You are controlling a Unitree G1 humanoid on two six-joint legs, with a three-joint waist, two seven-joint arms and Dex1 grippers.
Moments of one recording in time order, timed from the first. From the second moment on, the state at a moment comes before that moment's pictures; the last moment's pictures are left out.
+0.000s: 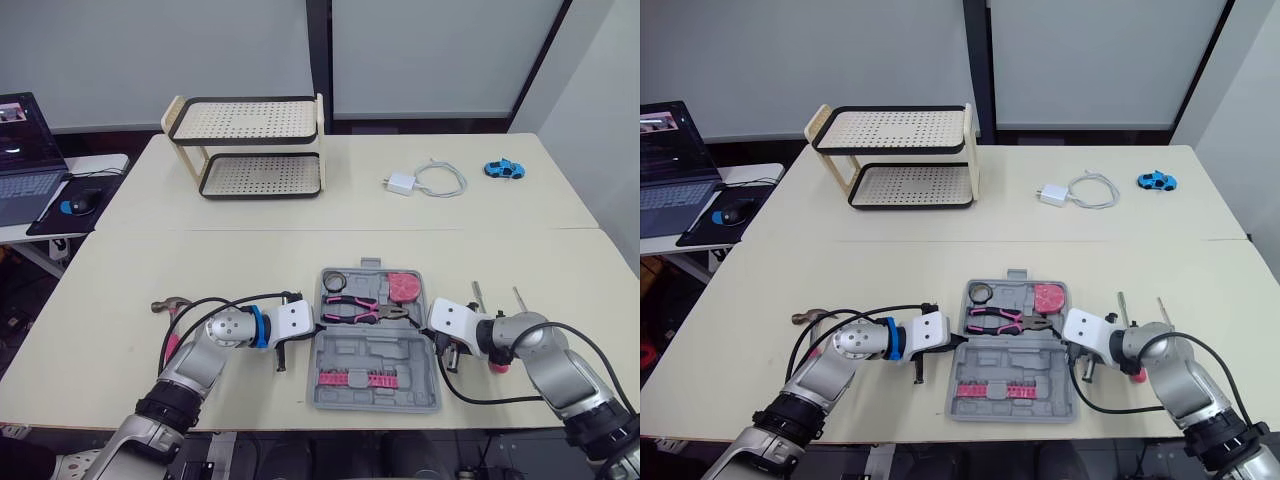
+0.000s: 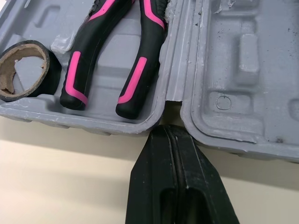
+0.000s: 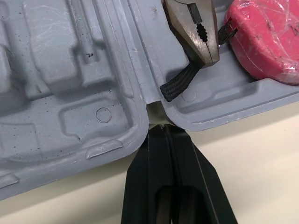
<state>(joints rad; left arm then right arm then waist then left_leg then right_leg) -0.33 0.51 -0.34 0.28 0.13 -0.11 -0.99 -0.18 -0.68 0.29 -0.15 -0.18 0.41 0.95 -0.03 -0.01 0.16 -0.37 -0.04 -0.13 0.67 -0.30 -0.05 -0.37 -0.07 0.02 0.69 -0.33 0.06</state>
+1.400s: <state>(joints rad) -0.16 0.82 0.08 0.09 -0.18 0.11 -1.08 0.15 -0.93 -0.24 -0.45 0.03 0.33 1.01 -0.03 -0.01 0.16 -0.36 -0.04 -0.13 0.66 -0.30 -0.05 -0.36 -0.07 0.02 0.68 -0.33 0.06</state>
